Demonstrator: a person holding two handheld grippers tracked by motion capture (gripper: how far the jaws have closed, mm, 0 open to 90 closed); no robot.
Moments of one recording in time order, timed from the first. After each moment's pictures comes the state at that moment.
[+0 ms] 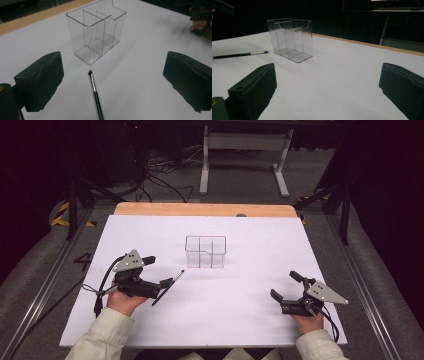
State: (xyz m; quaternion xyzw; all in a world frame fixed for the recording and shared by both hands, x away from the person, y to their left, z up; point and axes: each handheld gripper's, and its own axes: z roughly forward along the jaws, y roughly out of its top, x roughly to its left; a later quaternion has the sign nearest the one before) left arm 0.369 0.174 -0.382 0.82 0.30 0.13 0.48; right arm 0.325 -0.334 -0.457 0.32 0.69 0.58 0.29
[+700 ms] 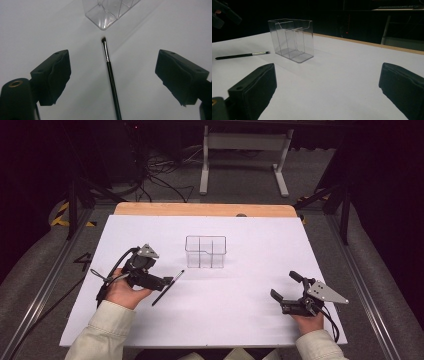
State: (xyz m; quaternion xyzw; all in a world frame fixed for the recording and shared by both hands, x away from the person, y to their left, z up) left arm 0.389 0.155 -0.371 0.87 0.35 0.10 0.32; right arm 0.325 -0.334 -0.457 0.33 0.69 0.59 0.28
